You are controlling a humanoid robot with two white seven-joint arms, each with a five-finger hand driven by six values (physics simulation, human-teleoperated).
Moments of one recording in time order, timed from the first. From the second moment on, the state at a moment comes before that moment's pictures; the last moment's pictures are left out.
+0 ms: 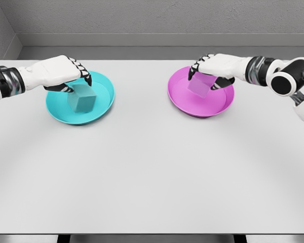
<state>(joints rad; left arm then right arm) -0.82 0.73 -0.74 -1.21 -0.63 -0.61 -0.27 -0.94 -0.66 0.90 -1.40 0.40 -0.11 0.61</state>
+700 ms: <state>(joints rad) -0.79 0.86 -0.72 -1.26 -0.54 -0.61 -0.27 -0.95 -0.62 0.92 -1.29 0.40 -0.06 0.61</state>
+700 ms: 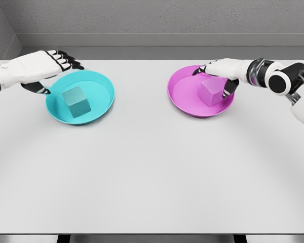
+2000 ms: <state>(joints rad) -0.67 0.97 -0.61 -1.36 -0.49 -0.61 -0.27 -0.51 -0.98 0.47 -1.56 0.38 -0.61 0.61</state>
